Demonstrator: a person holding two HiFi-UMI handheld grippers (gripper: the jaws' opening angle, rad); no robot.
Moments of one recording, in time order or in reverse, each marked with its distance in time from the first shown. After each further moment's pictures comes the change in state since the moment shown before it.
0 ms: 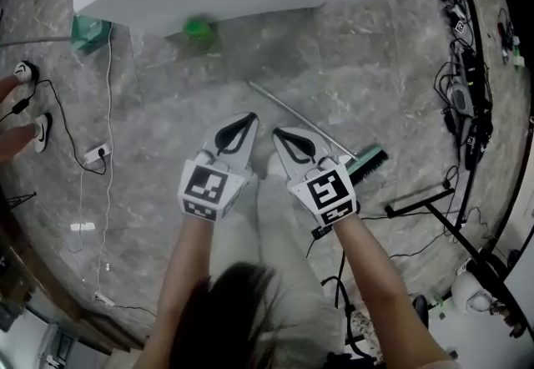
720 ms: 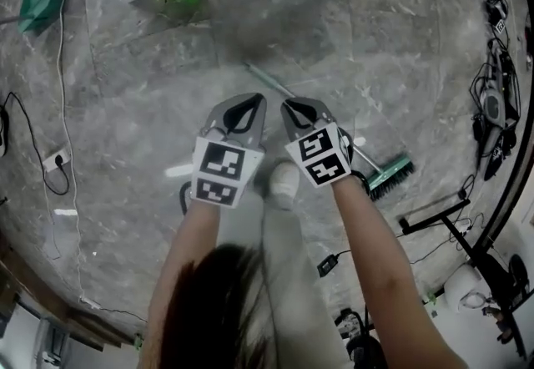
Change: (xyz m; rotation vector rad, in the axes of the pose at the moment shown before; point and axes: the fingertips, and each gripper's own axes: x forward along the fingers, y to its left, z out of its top) left arm 0.119 0.079 -0.177 -0.085 0.159 0.056; right arm 0.176 -0.094 -0.205 -0.084 0.373 -0.066
